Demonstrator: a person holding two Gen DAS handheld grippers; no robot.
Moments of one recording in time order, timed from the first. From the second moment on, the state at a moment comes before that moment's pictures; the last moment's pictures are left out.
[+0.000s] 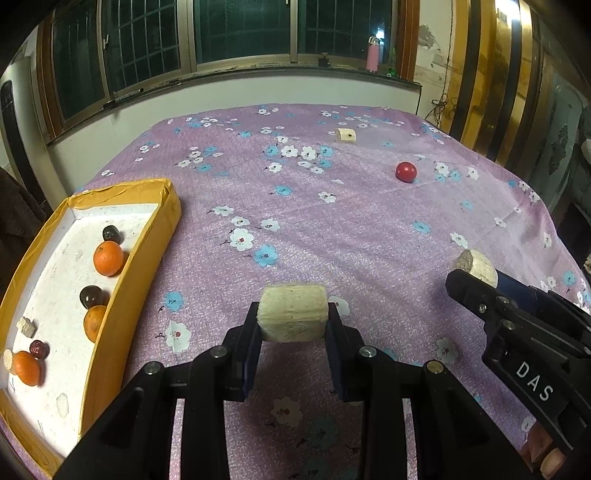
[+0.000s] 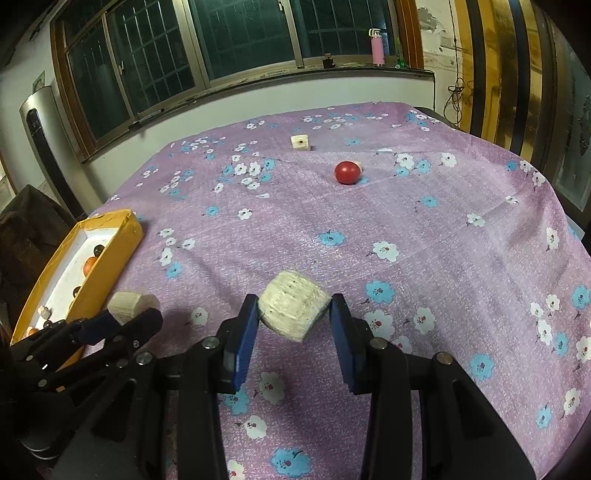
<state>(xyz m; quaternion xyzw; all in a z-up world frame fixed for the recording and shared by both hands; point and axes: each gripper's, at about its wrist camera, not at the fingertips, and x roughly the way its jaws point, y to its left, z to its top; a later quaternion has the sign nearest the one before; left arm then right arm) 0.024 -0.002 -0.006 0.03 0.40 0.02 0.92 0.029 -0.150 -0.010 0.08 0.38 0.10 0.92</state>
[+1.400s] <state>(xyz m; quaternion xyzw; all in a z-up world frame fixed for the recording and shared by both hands) 0.004 0.027 0.008 0.01 0.39 0.04 0.92 0.009 -0.133 0.008 0.06 0.36 0.13 0.92</state>
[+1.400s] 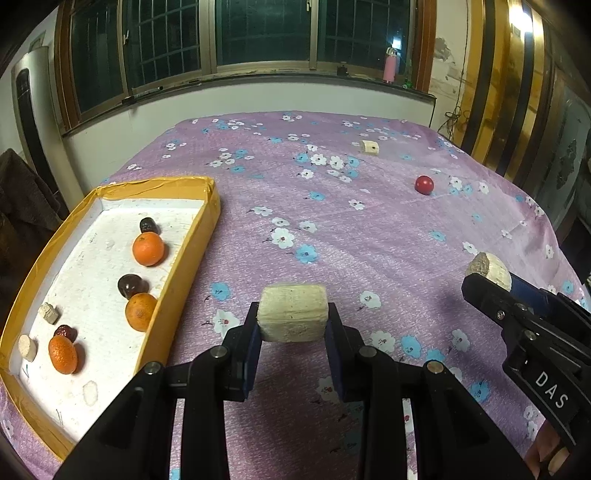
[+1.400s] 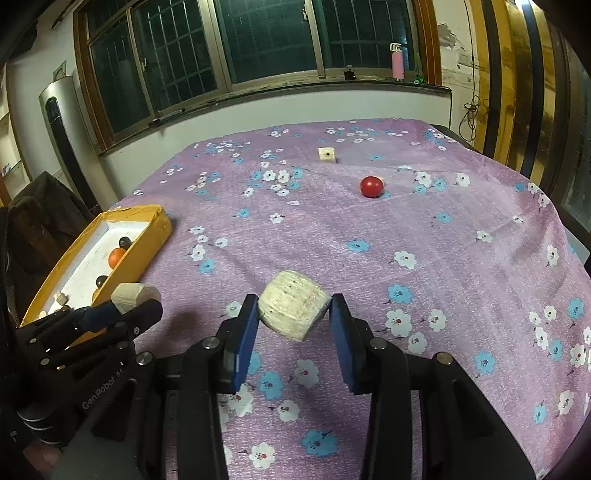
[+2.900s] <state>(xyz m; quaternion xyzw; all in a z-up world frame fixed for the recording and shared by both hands) -0.021 0.214 0.037 -0.05 0.37 0.22 0.90 0.011 0.043 0.044 -0.02 0.33 0.30 0.89</state>
